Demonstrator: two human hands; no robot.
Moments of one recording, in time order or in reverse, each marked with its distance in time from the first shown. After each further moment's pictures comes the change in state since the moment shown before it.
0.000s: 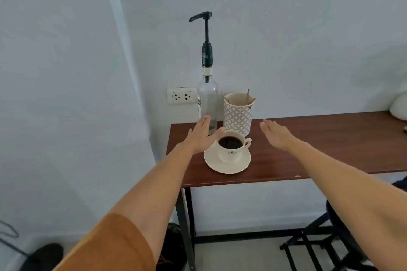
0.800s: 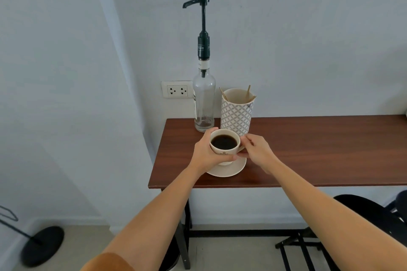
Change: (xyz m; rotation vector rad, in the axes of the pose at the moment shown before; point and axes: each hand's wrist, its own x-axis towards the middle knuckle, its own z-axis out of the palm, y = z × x) left_hand -0.009 0.003 0.074 -0.464 0.298 0.097; right_hand 0.008 0.005 0.059 0.573 -0.044 -0.044
